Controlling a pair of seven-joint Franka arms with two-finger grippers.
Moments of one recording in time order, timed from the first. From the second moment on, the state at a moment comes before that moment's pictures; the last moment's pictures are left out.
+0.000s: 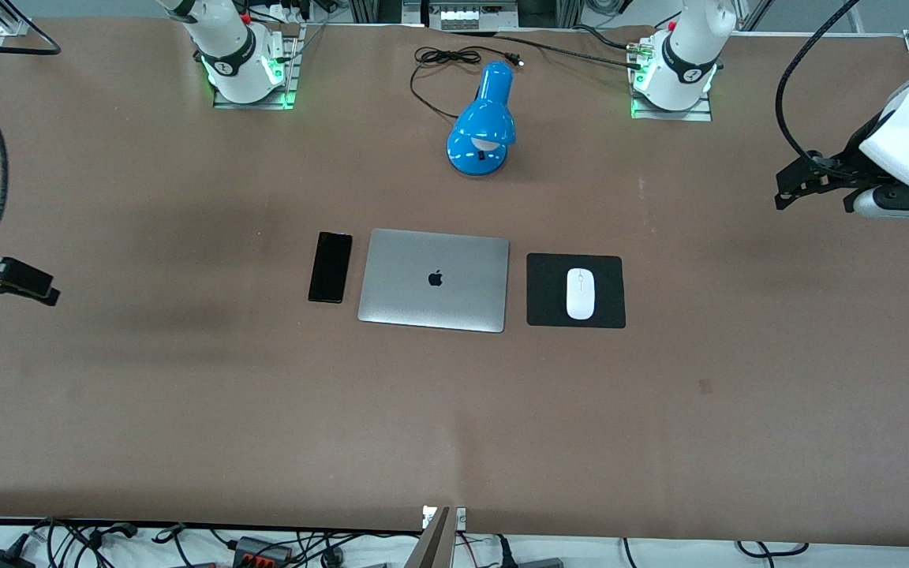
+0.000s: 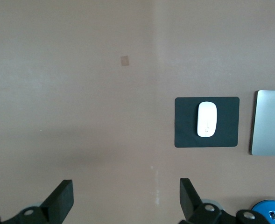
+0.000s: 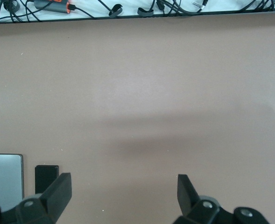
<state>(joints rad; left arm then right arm) -0.09 -0.04 0.04 -1.70 -0.01 1.67 -0.03 0.00 0.37 -0.08 -1.19 0.03 1.65 0.00</state>
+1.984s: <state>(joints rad) -0.09 -0.03 0.05 -1.71 -0.01 1.64 -0.03 0.01 0.03 -0.07 -1.62 0.00 1.67 -0.05</state>
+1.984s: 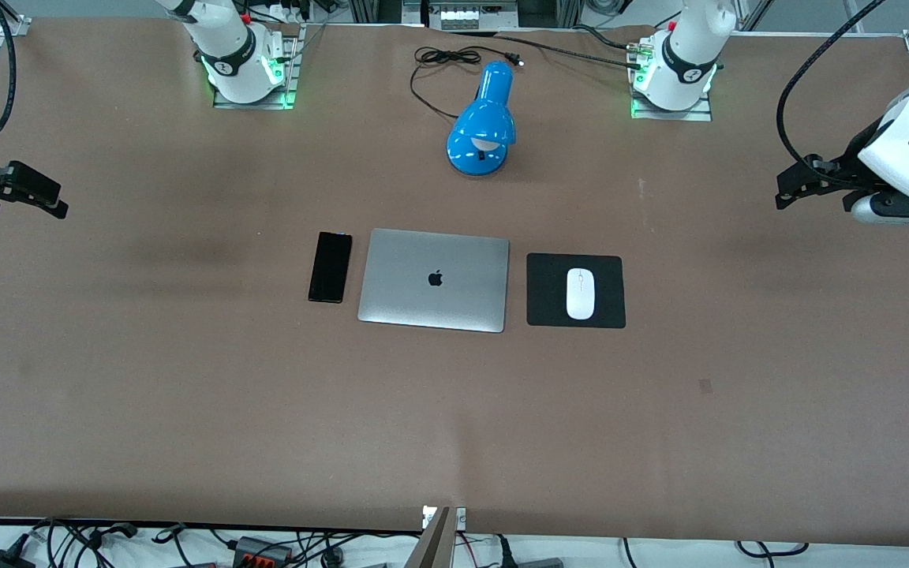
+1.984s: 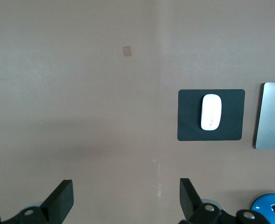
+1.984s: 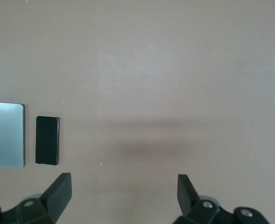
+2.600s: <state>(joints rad) -0.09 -0.03 0.05 -1.71 -0.01 1.64 -0.03 0.01 0.03 -0.07 -1.62 0.00 1.67 -0.05</state>
